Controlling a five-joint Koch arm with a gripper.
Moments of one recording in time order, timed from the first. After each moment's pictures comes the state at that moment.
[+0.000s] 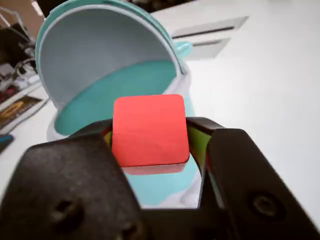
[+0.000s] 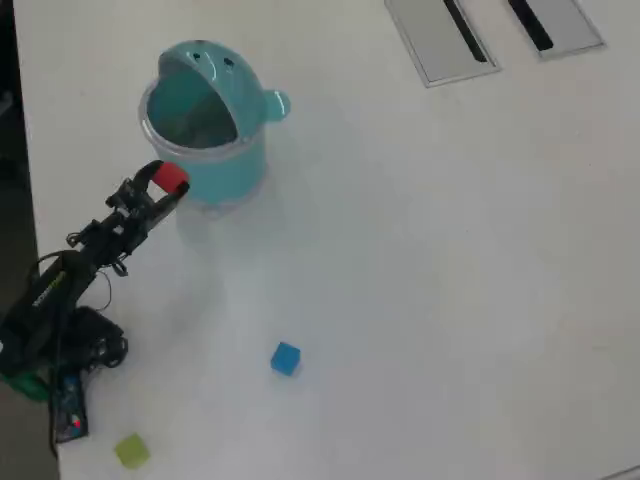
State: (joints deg) arm -38.3 131.2 123.8 15.6 -70.5
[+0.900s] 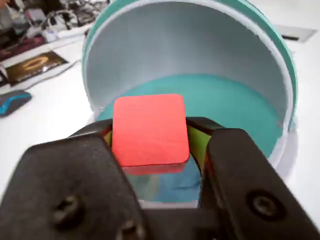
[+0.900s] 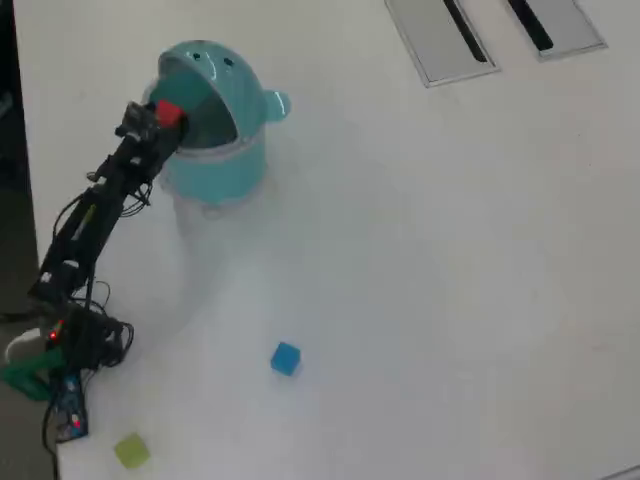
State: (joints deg) arm -50.5 95.7 87.7 19.4 -80.7
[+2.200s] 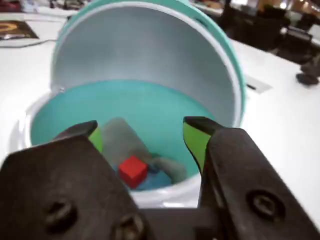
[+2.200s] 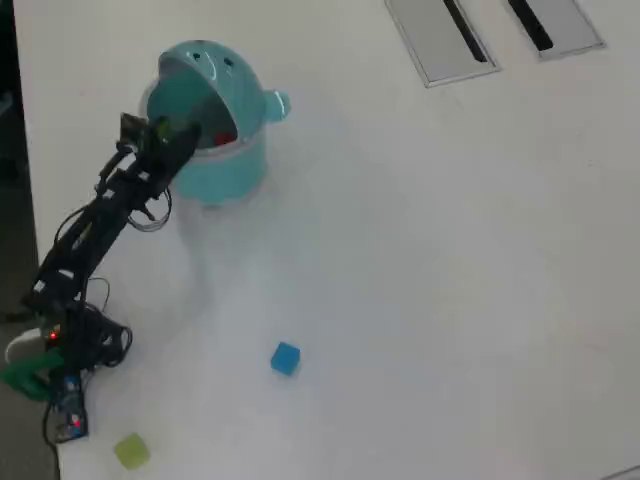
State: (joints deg) arm -43.8 102.4 98.9 10.1 -100.5
